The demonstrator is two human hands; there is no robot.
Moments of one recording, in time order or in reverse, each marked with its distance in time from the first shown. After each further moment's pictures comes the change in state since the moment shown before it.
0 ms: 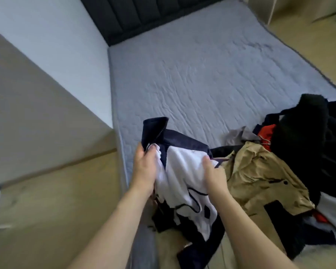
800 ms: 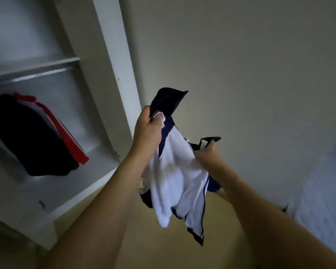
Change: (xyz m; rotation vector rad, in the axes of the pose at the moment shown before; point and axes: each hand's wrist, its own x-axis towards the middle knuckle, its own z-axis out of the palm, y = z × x) left_hand -0.128 0.188 -0.850 0.109 0.943 0.414; right_hand -0.555 -0.012 0.690 -0.697 -0.910 -0.886
